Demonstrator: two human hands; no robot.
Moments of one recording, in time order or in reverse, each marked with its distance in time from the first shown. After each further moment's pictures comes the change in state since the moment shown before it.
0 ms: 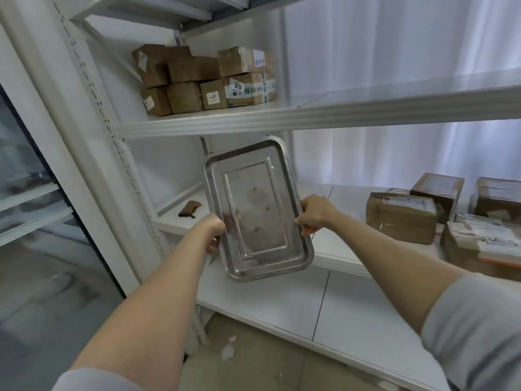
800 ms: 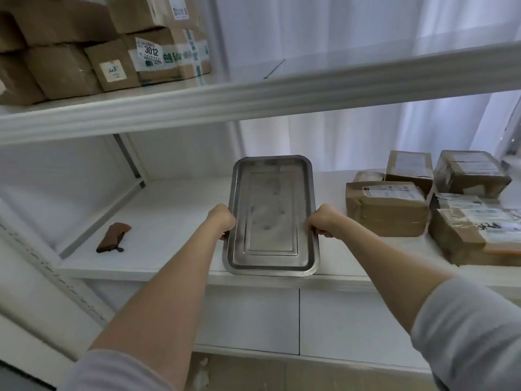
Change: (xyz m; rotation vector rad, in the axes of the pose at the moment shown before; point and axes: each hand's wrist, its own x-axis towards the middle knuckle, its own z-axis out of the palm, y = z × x) left_hand 0.208 0.106 0.095 0.138 -0.152 0.270; right_hand 0.142 0.113 -0.005 0.172 0.178 0.524
